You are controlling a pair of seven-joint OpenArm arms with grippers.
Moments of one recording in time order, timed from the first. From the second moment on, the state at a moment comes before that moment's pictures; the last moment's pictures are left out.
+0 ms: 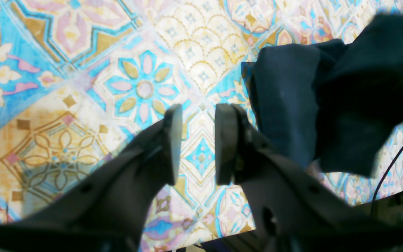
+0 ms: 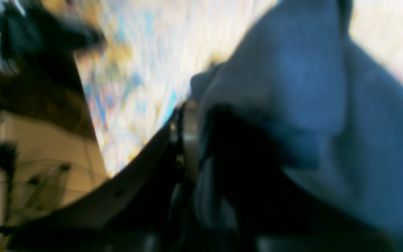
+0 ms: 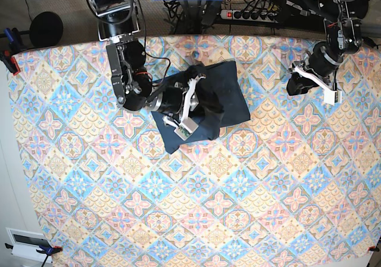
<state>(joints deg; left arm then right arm) 26.0 -21.3 -22.5 107.5 -54.1 -10.5 48.1 3.5 0.5 -11.3 86.1 36.1 42.3 -54.0</state>
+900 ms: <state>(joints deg) 25.5 -21.3 -22.5 107.5 -54.0 -10.5 48.1 3.8 0.5 -13.5 97.9 36.8 42.7 -53.2</state>
